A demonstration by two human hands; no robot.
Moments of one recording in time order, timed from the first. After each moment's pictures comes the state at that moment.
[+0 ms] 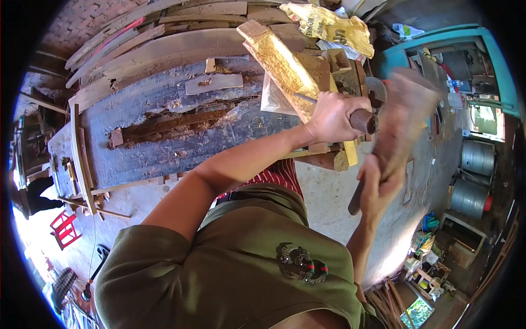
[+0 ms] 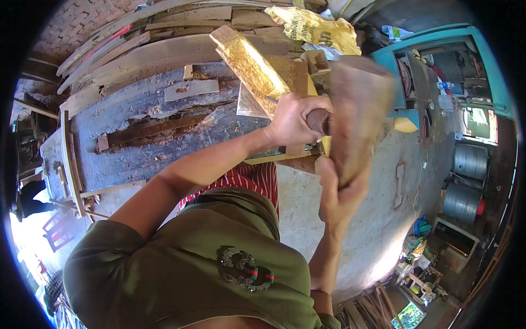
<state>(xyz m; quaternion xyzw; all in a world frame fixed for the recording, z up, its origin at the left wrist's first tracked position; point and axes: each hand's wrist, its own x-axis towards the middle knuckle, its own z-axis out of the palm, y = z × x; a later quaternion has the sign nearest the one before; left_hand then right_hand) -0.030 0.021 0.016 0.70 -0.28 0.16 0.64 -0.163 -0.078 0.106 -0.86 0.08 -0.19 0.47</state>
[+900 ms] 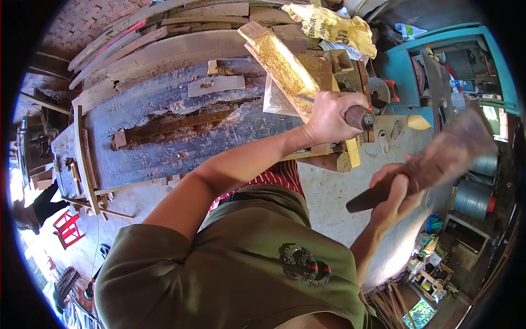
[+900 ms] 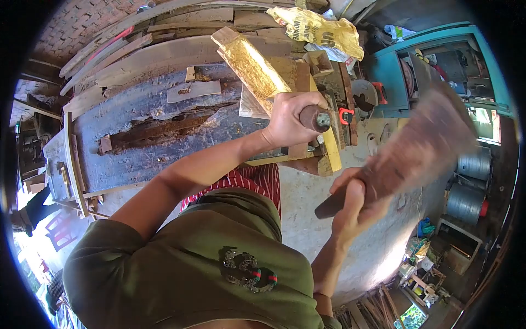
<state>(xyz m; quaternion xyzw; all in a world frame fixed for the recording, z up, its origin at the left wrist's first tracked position) -0.031 0.025 0.018 0.66 -0.25 0.18 0.68 -0.168 -0.070 0.132 -0.81 0.06 -0.26 0.53</state>
